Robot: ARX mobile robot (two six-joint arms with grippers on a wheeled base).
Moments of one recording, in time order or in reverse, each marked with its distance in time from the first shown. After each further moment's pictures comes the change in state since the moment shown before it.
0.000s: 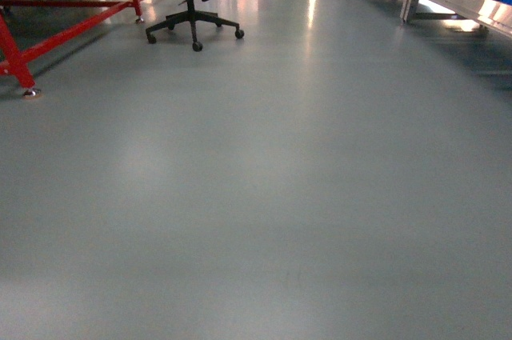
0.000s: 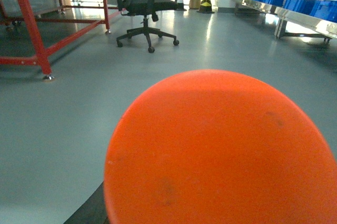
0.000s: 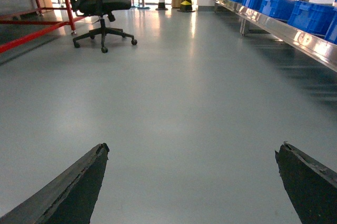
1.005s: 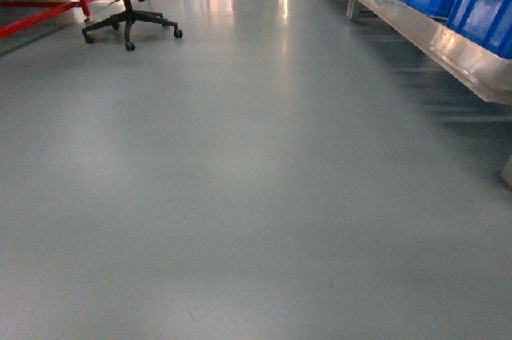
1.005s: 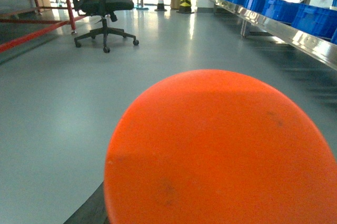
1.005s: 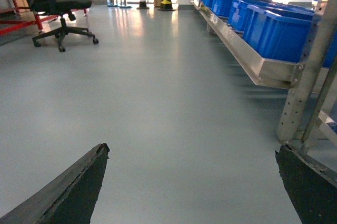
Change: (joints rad) left arm 0.000 0.000 0.000 0.005 0.000 0.000; right arm 0.000 0.000 0.000 0.002 0.000 0.000
